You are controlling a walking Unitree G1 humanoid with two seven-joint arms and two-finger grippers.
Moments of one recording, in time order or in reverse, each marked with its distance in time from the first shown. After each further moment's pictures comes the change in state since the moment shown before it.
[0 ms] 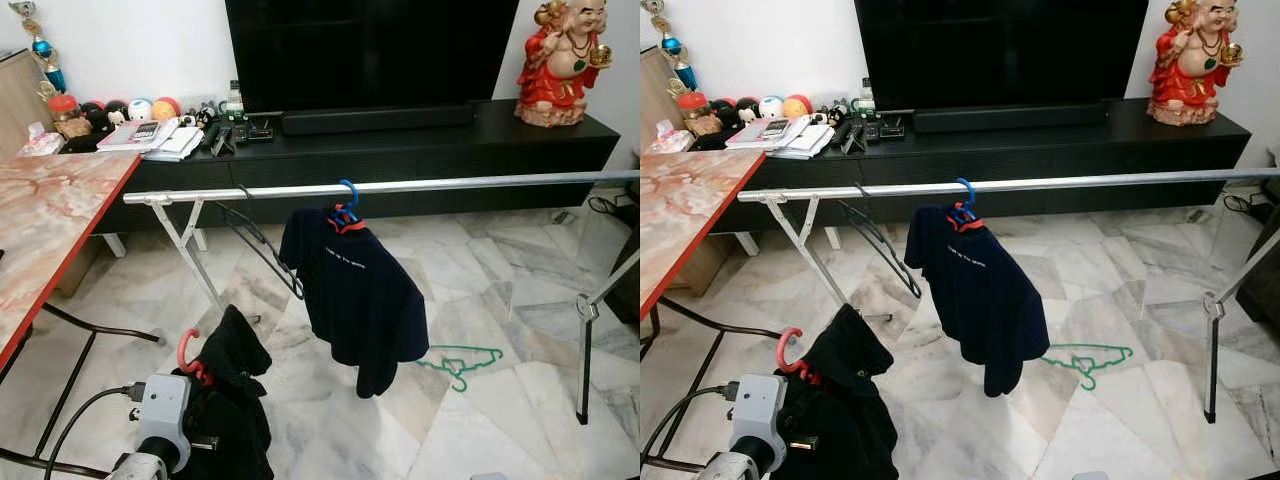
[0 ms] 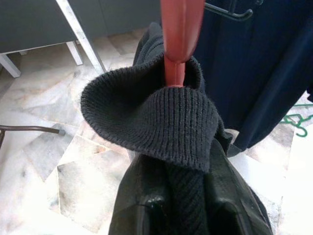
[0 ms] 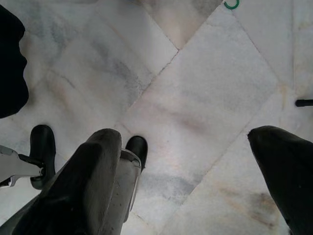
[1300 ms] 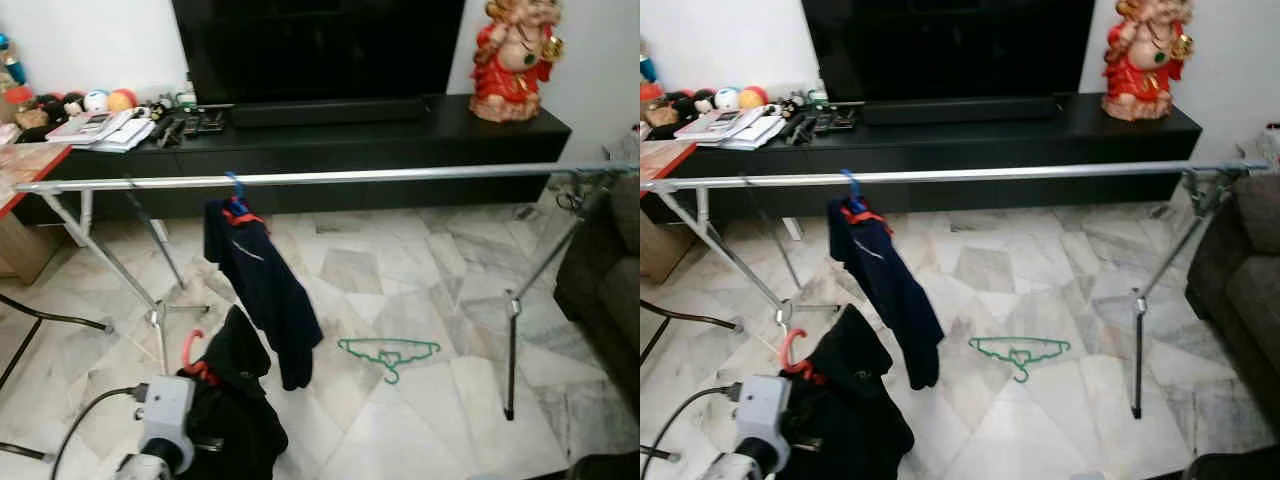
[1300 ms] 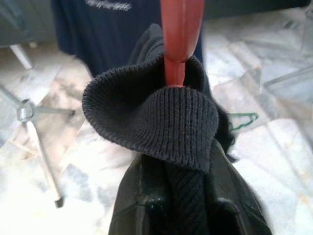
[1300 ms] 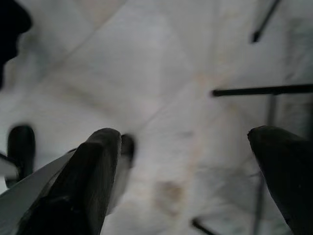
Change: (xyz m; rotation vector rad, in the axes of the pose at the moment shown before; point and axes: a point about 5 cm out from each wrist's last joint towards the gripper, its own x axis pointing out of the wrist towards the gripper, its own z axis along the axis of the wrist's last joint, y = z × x) left arm 0.002 -0.014 -0.002 -0.022 -0.014 -0.057; right arm -0.001 -0.008 -0.003 -0.043 0.018 -0.015
